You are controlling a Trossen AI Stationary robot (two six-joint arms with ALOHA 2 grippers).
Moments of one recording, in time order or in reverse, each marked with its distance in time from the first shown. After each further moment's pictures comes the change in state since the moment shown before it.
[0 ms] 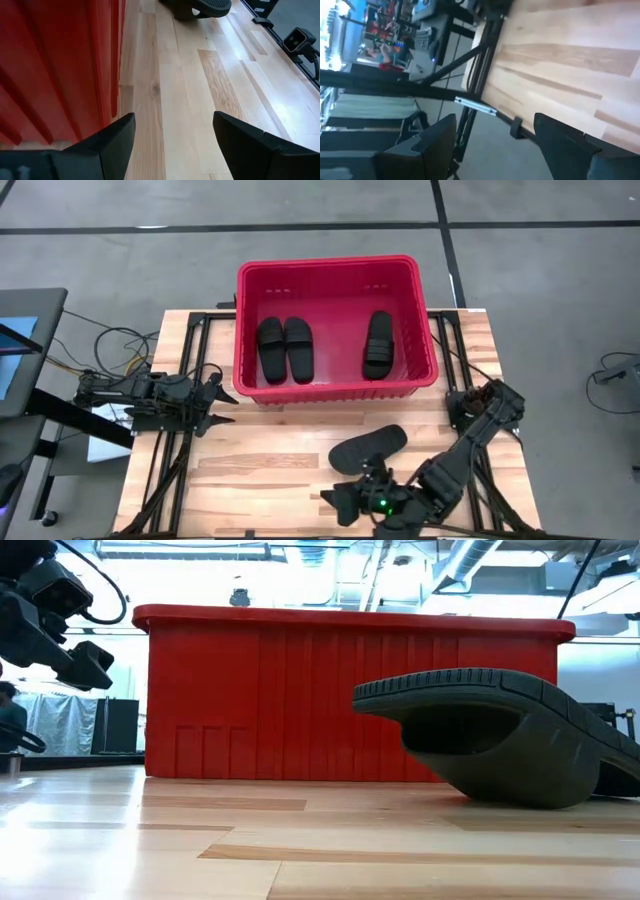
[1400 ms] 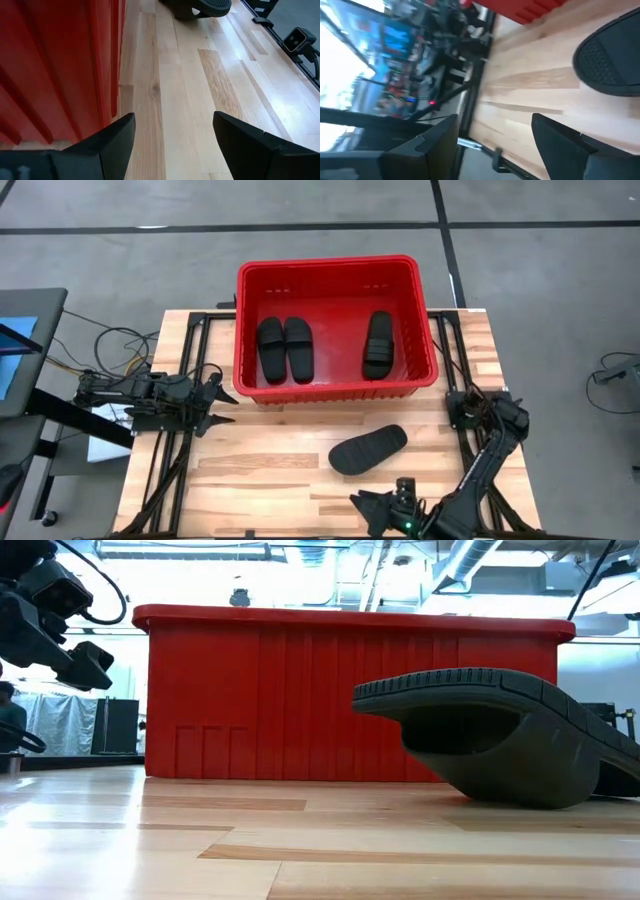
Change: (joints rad) left arm 0.000 0.000 0.000 -0.001 0.000 0.000; right arm 0.176 0.093 -0.197 -0.162 0.431 0.556
